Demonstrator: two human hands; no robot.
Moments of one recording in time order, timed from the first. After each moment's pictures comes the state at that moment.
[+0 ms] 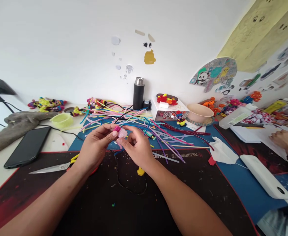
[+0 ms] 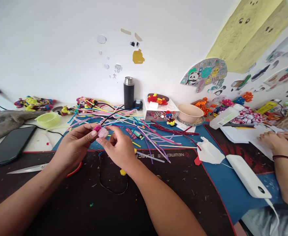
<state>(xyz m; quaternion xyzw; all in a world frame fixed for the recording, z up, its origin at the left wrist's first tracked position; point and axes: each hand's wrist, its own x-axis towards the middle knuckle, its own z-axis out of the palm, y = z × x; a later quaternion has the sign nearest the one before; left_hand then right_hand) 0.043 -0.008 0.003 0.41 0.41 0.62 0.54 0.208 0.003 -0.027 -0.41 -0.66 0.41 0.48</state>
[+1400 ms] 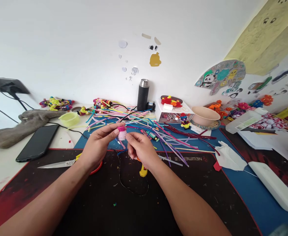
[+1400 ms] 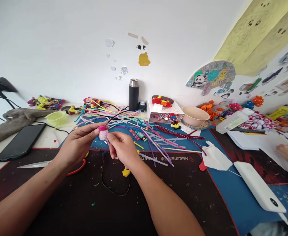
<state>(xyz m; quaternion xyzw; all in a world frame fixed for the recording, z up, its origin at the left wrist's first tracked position) 0.032 -0.006 -0.002 0.46 0.44 0.59 0.50 0.206 0.005 -0.022 -0.34 -0.50 0.68 0.42</state>
